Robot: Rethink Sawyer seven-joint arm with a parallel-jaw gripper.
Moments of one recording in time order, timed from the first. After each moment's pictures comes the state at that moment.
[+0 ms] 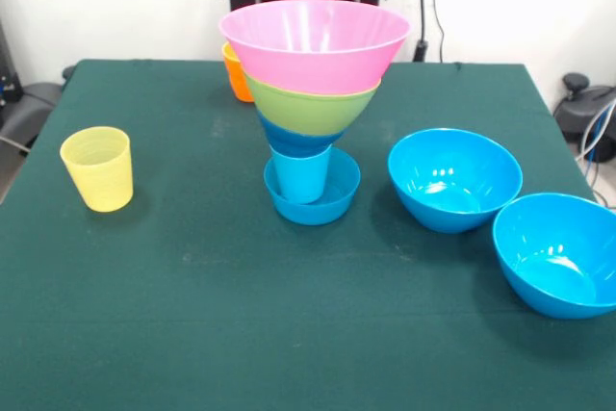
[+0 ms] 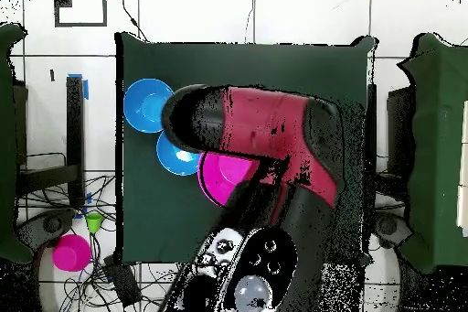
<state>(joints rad) 0.05 -0.69 -0.50 1.26 -0.14 0.81 2.24</state>
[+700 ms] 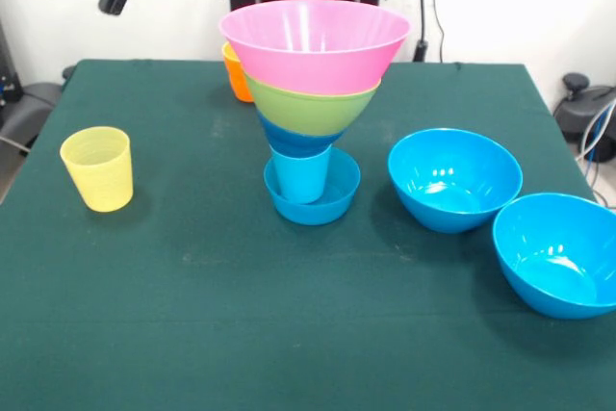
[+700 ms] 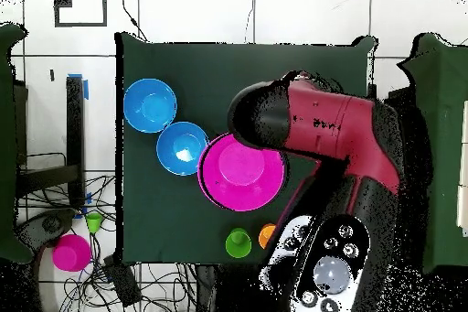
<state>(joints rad) -0.08 -0.69 -0.41 1.27 -0.20 0.62 2.24</state>
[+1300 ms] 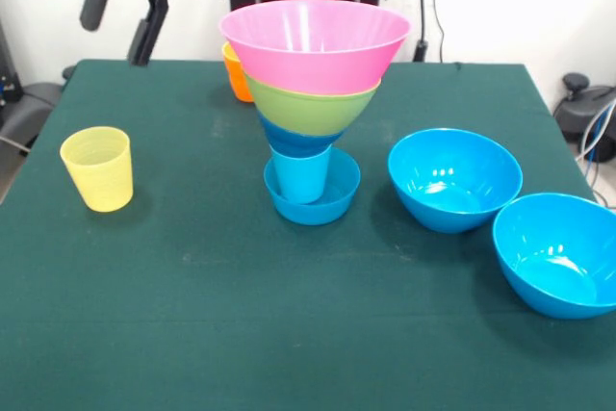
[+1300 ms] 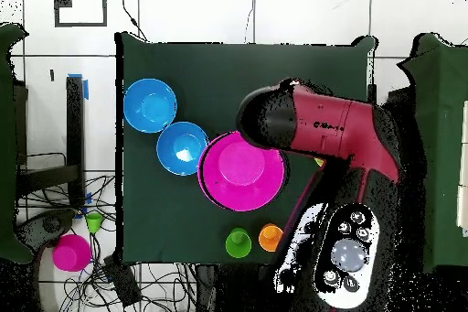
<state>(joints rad) -0.15 -0.68 -0.31 1.32 -0.19 0.61 2.24</state>
